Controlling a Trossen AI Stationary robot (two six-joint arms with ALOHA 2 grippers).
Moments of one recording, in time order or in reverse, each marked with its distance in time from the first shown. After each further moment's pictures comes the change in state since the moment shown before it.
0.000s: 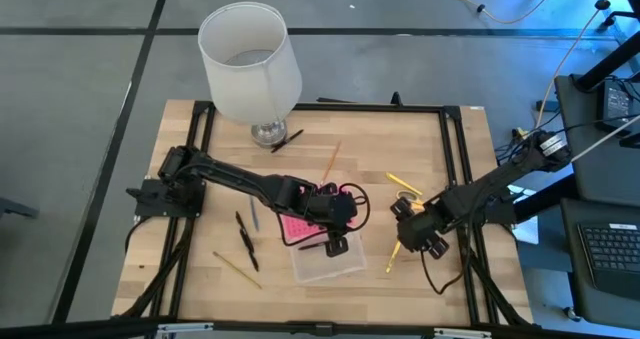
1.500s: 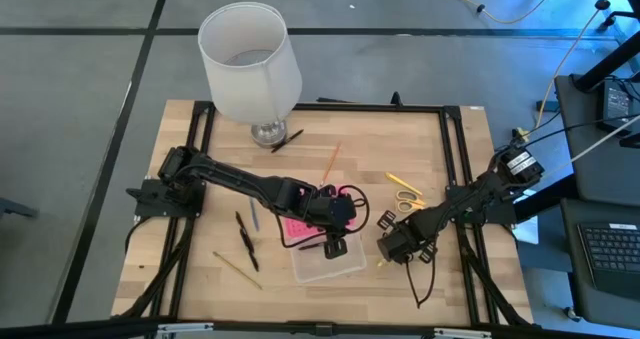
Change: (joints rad) left arm -0.012 0.001 0.000 -0.015 0.006 -0.016; right arm 0.001 0.351 0.000 0.108 0.021 -0.145
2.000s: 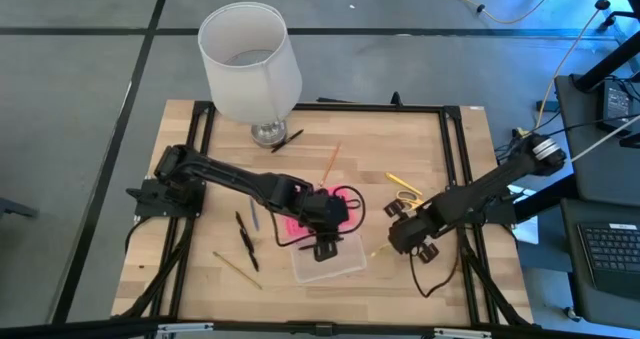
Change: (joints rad) left arm 0.002 -0.048 0.013 -0.137 0.142 -0.051; right arm -0.002 -0.276 0.052 -0.029 0.005 0.257
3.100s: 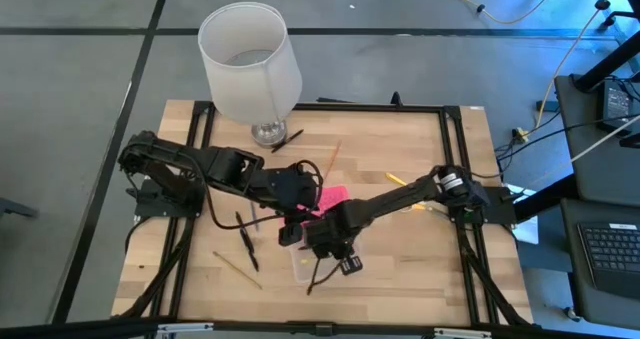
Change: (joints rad) left arm -0.030 -0.280 0.002 -0.115 -0.122 0.130; right arm -0.226 0.816 0.906 -0.254 -0.285 0.053
